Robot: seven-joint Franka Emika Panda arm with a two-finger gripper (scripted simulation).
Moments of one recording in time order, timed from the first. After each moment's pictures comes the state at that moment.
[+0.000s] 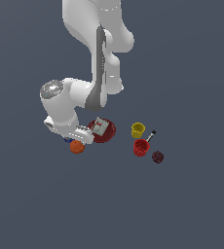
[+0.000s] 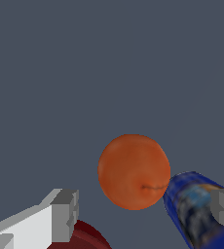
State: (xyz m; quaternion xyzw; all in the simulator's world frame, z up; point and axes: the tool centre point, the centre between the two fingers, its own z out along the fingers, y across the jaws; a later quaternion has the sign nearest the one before) arm -0.010 -0.176 0.098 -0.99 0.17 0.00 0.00
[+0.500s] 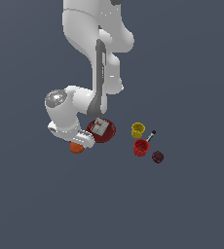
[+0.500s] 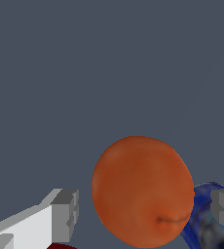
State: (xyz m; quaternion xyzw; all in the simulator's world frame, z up) arm -0.011 -0.176 0.064 -0.99 0.17 0.00 0.00
